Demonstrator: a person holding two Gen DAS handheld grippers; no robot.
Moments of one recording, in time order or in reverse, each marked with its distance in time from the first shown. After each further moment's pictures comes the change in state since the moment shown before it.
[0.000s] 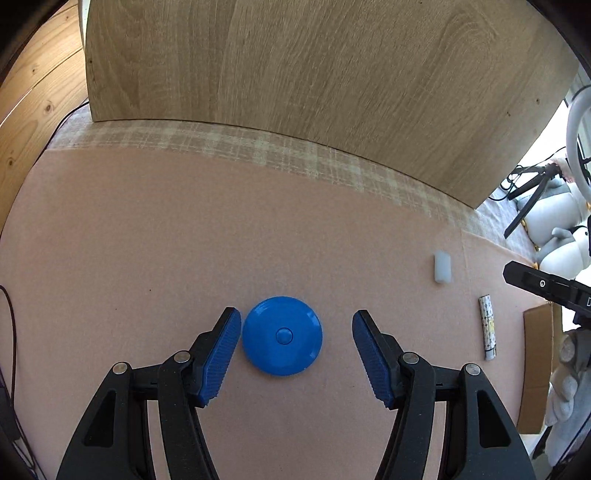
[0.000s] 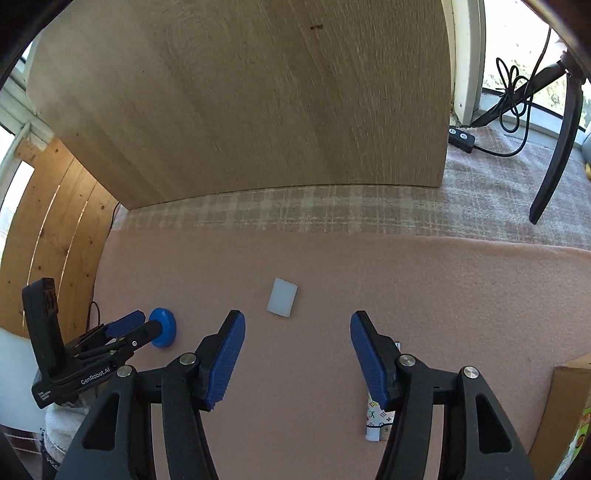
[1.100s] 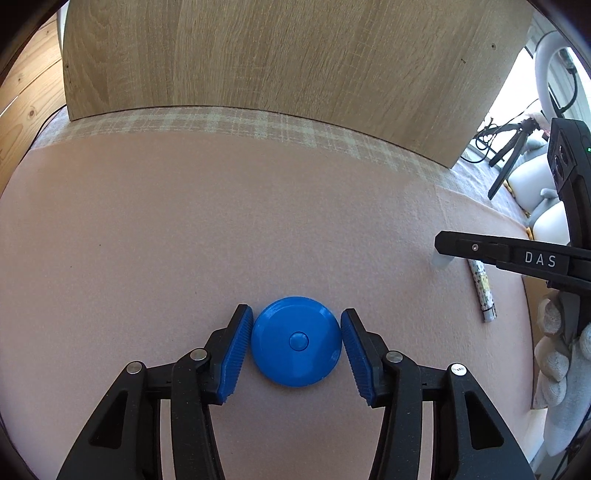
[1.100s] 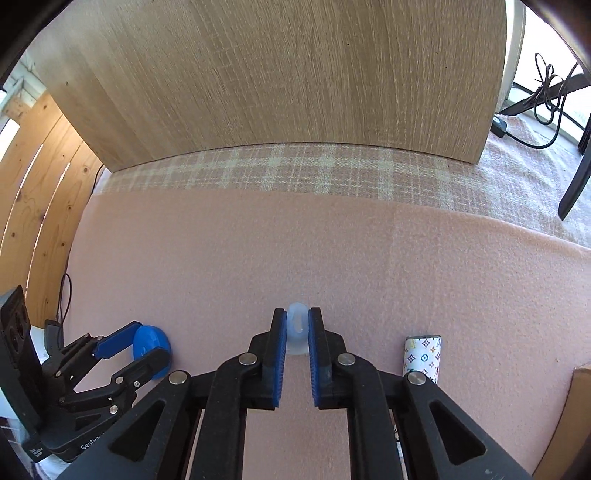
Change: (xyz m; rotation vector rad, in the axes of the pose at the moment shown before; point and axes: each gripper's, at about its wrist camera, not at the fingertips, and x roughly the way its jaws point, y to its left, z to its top) left arm 0.005 -0.042 -0.047 0.088 -0.024 -0.026; right arm 0.034 0.016 -0.006 -0.100 0.089 -0.055
